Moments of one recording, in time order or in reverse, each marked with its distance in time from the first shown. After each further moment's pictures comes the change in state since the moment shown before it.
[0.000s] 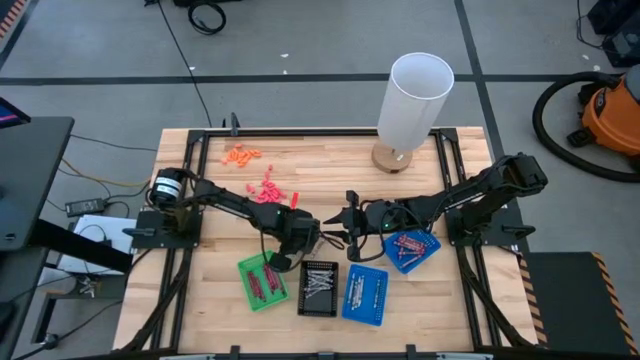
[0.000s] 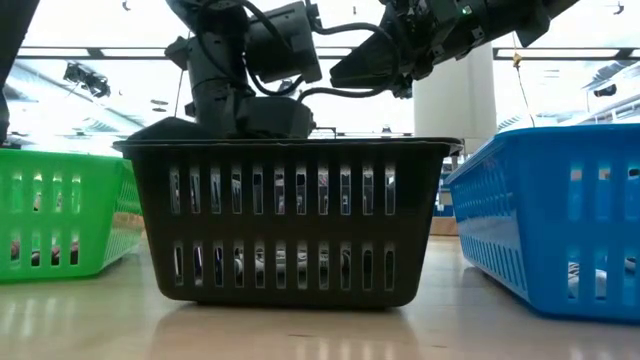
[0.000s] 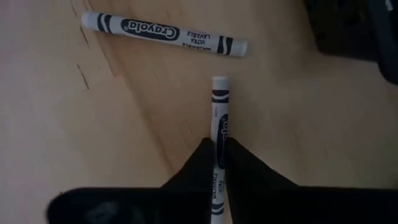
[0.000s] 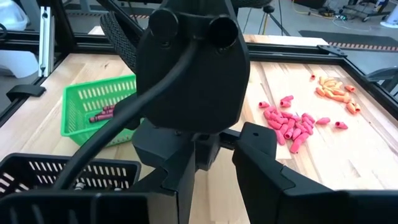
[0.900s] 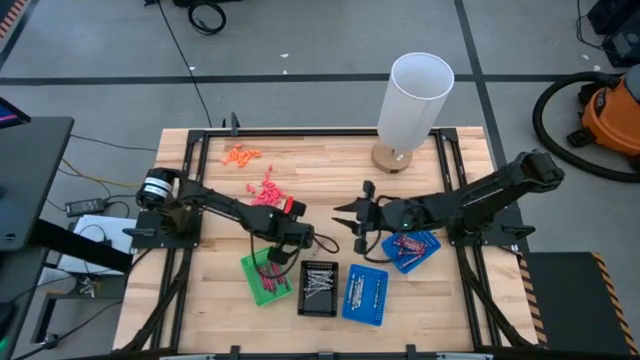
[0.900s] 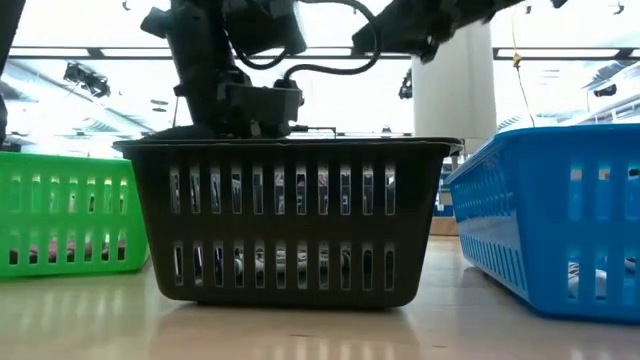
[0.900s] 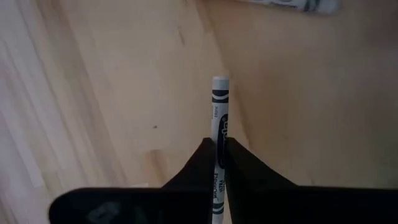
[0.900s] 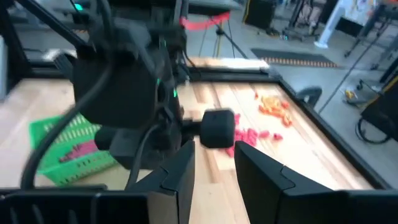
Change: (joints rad) left arm -0.056 -0.103 -0.006 -0.080 -0.339 -0.054; right arm 0.057 -0.150 0.000 -0.092 0.243 -0.011
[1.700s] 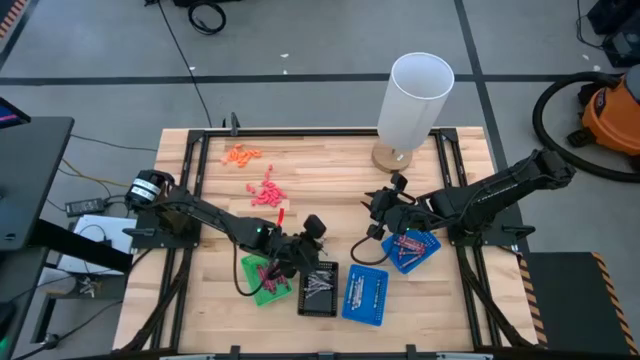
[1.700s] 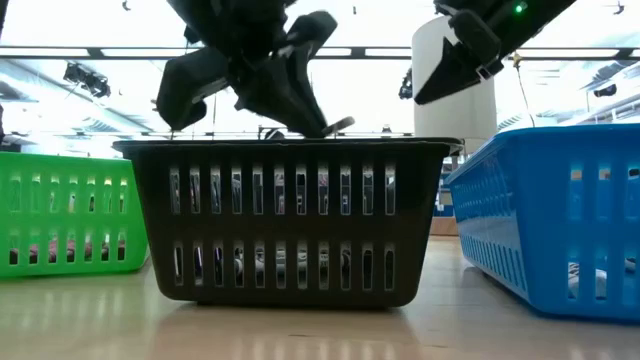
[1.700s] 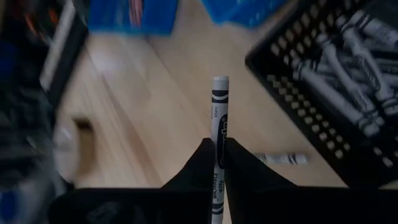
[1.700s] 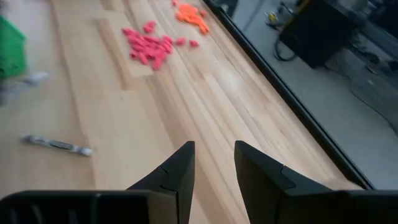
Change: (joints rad) left arm -0.144 -0.076 0.002 0.371 -0.076 0.425; right arm 0.020 -0.129 0.000 -0.581 0.284 0.267
